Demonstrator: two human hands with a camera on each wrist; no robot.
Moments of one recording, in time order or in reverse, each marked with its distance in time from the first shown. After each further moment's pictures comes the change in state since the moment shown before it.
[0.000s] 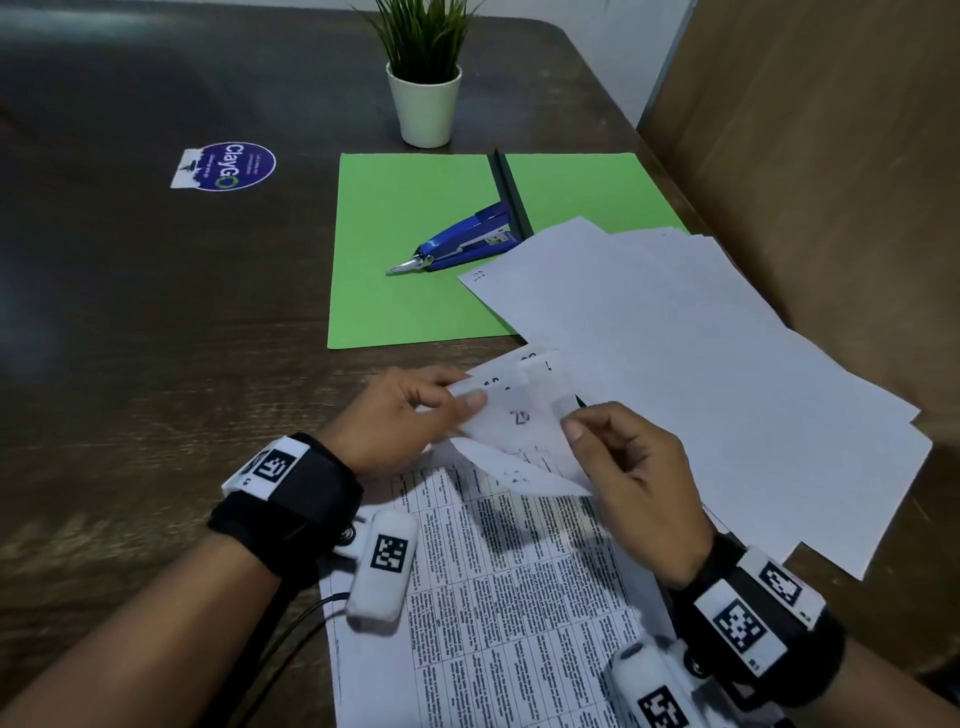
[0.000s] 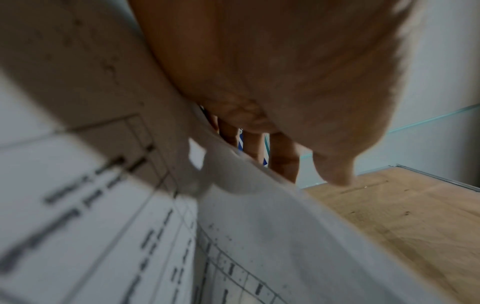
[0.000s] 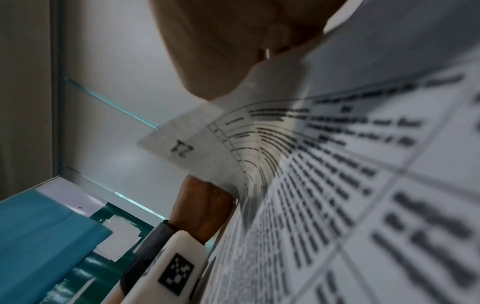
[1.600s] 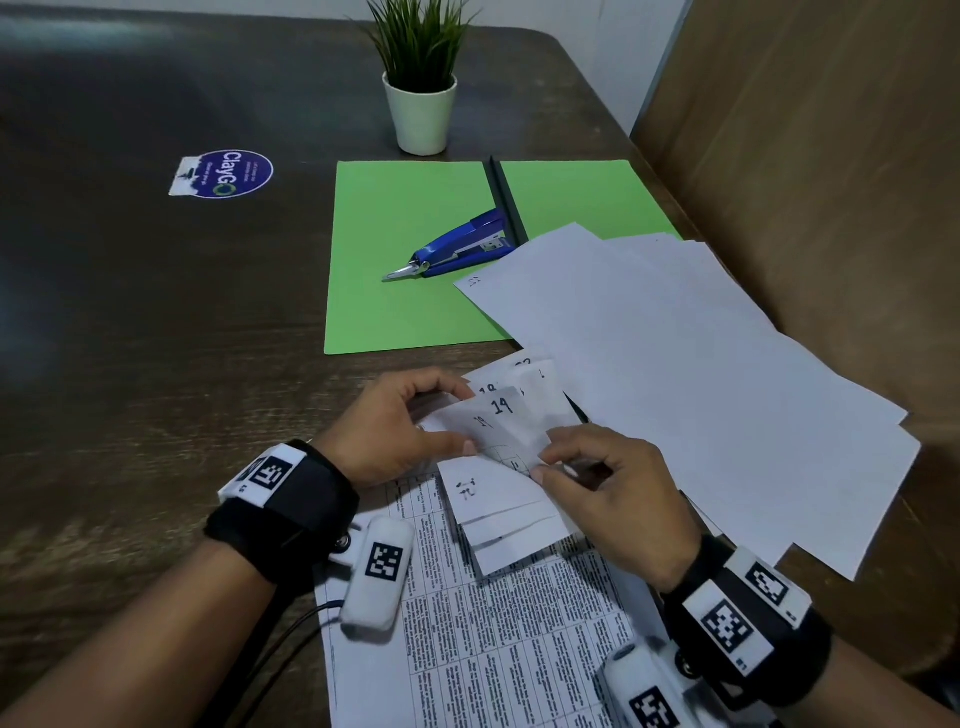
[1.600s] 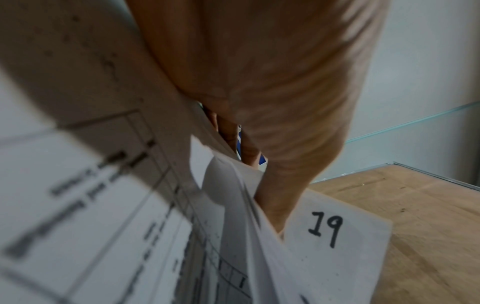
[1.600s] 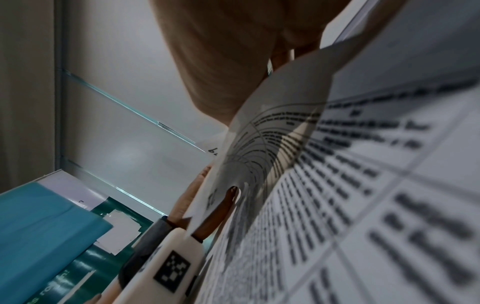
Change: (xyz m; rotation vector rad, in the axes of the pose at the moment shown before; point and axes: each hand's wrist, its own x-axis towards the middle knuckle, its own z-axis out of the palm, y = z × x) left_hand 0.001 -0.006 0.003 -0.075 0.030 0.062; right_hand -0.002 0.010 0.001 -0.184 -0.037 -0.021
